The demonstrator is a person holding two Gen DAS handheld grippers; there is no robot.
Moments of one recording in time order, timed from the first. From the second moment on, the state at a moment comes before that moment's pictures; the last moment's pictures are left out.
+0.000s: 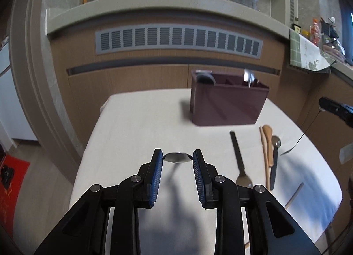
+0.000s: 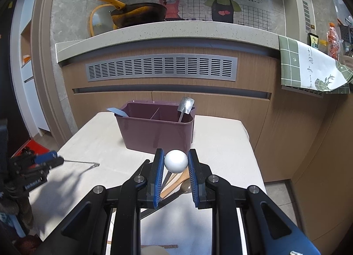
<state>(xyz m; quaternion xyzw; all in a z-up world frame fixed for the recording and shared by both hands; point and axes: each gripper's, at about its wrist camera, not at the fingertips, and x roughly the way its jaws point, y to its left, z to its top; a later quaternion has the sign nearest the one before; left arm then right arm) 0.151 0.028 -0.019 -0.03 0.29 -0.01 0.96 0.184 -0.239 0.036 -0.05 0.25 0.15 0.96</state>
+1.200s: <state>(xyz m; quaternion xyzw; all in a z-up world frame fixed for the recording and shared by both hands) 0.331 0.004 0.126 -0.08 0.22 -0.18 0.96 0.333 -0.194 0.126 -0.06 0.20 0.12 0.97</state>
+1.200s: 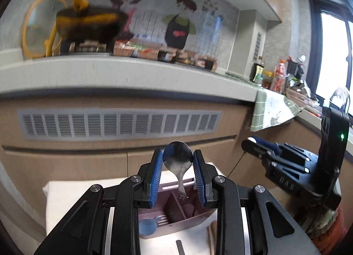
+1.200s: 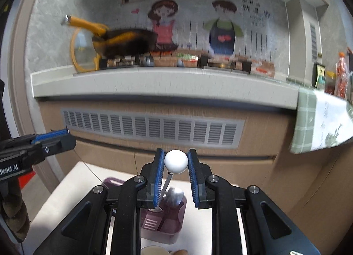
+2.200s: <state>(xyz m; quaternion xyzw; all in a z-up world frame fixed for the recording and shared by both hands) 0.225 0.021 -0.008 -0.07 0.33 -0.12 0.93 0.230 -0.202 -0.020 -0.12 0.38 0.26 0.88</state>
